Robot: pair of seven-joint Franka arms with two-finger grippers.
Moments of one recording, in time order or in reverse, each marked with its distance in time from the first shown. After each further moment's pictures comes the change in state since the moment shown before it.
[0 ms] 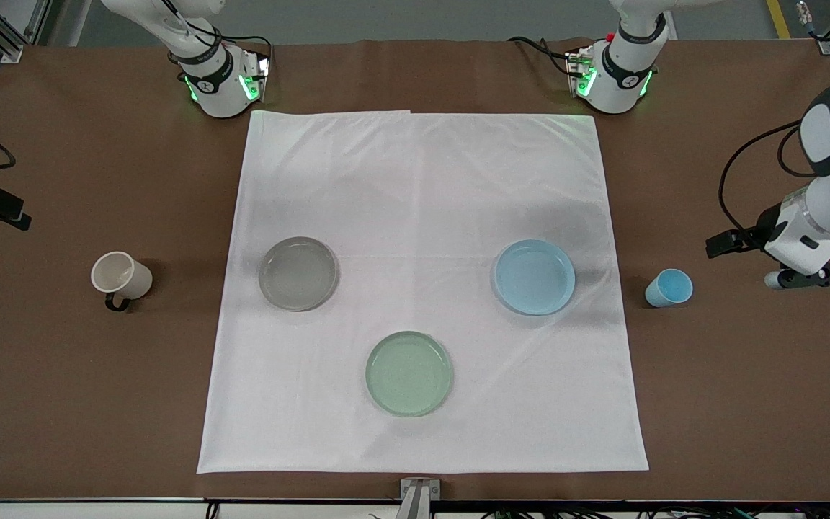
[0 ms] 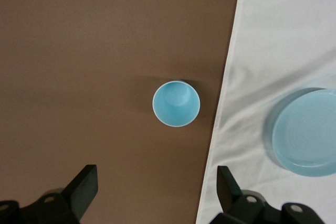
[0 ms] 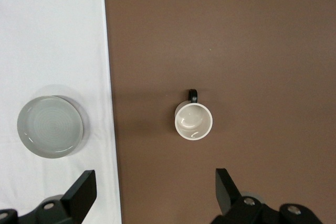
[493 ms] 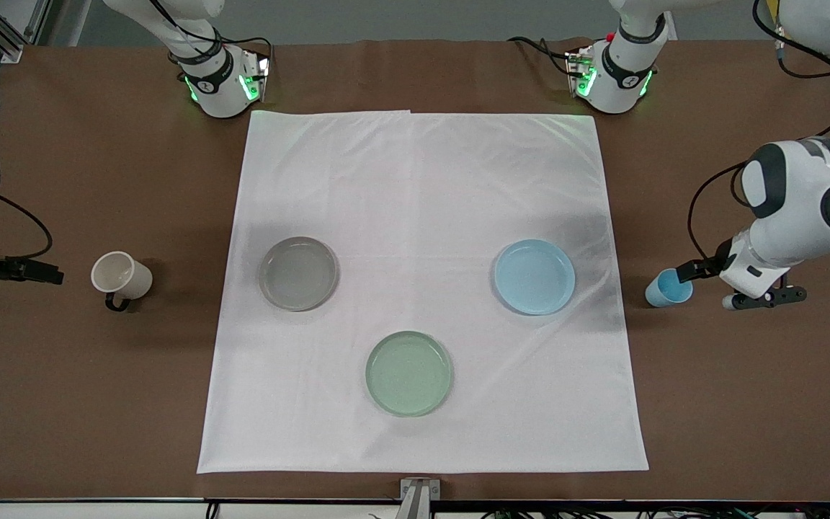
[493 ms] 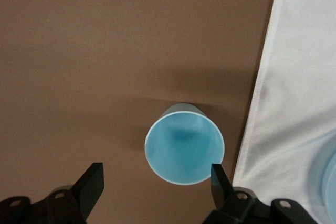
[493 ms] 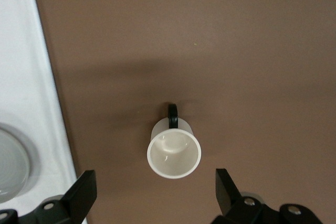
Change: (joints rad) left arm 0.022 0.138 0.000 -0.185 0.000 0.375 0.002; right arm -0.088 0.215 -0.005 -0.119 0.000 0.278 -0.032
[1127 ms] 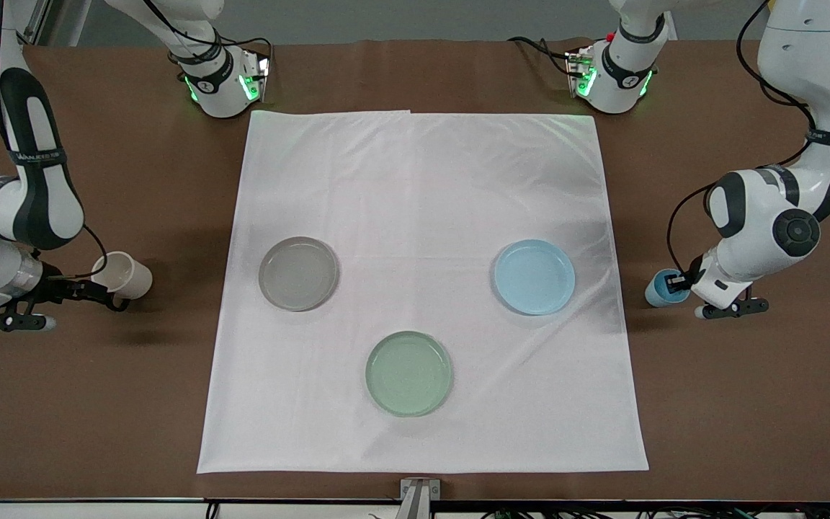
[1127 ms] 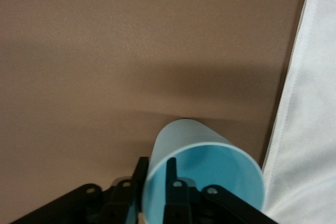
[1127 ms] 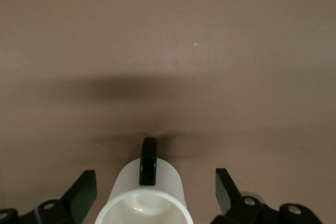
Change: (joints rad) left arm 0.001 0.113 -0.001 -0.014 0.000 0.130 0.000; right arm -0.045 0.084 -0.001 -0.313 0.000 0.474 -0.107
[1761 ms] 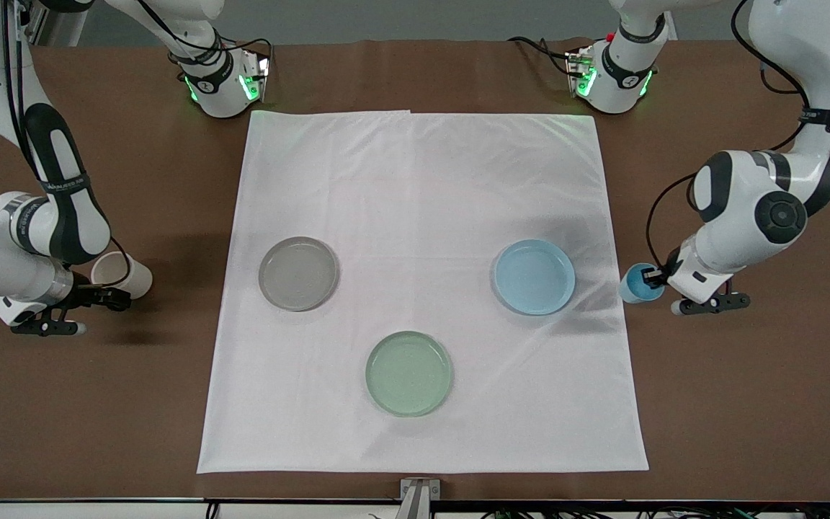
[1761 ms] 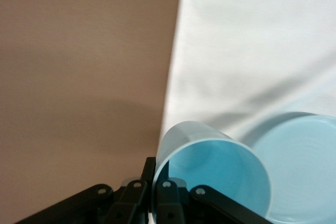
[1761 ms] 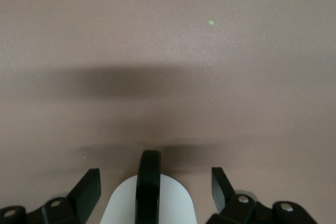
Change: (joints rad) left arm -0.008 -0.115 -0.193 0.036 0.000 -0.146 -0.213; right arm -0.001 0.092 0.002 -0.006 0.027 0.077 0.000
